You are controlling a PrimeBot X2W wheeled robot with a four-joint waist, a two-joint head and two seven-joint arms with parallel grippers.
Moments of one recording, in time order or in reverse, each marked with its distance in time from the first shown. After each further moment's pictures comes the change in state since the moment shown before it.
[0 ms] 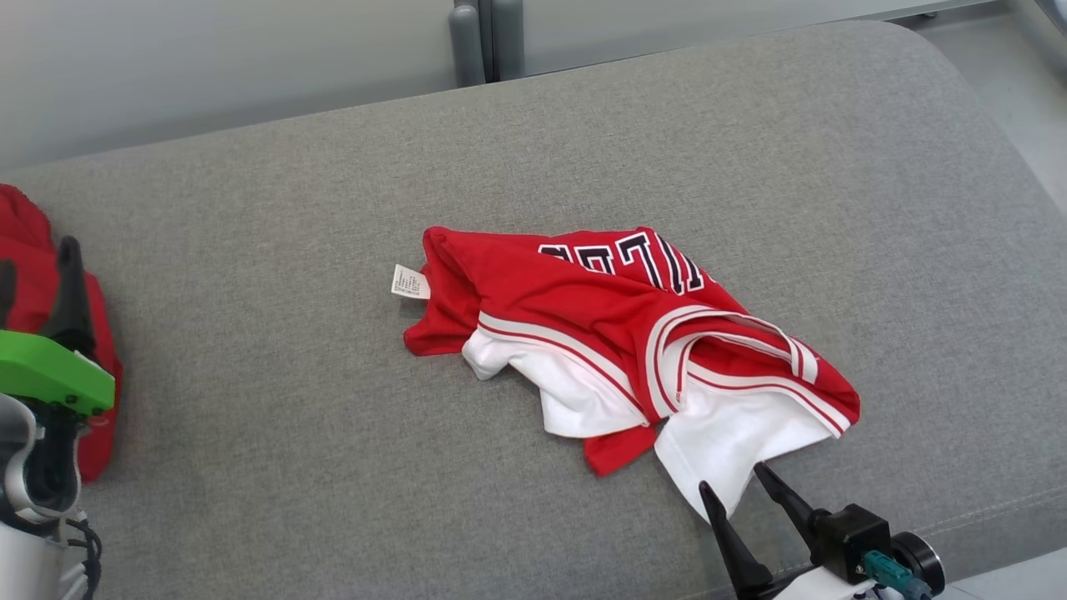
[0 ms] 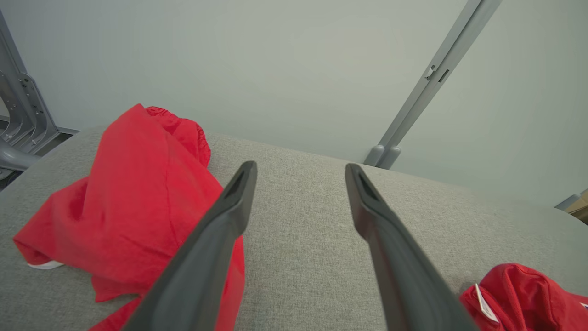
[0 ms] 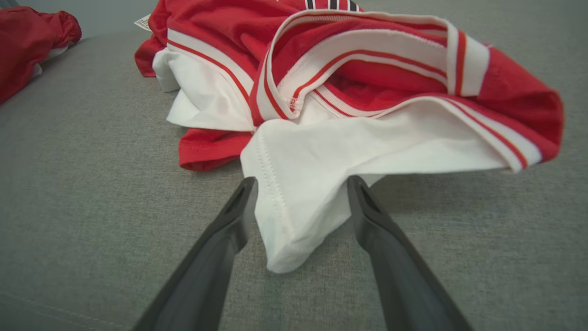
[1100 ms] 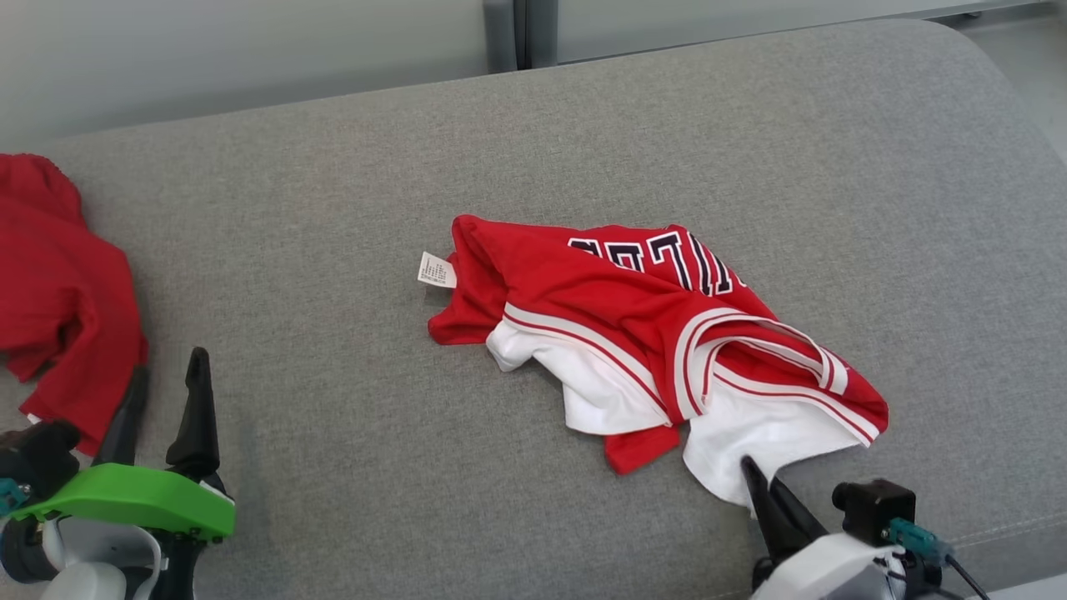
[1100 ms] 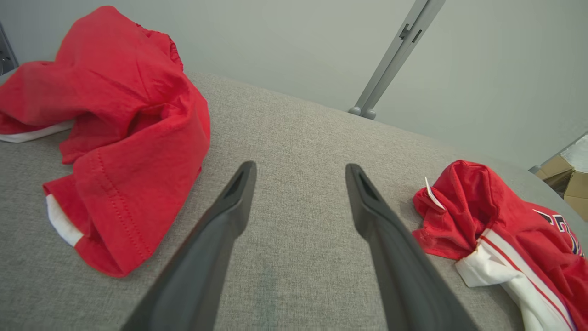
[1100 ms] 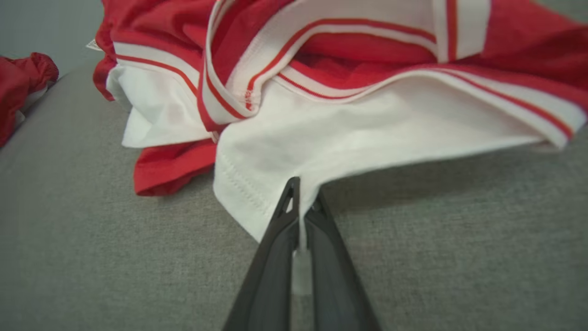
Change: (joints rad) left arm 0.325 -0.103 -0.031 -0.285 0.040 0.044 -0.098; right arm -0.075 0.018 -0.046 0.173 0.195 0.021 0.000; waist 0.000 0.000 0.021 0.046
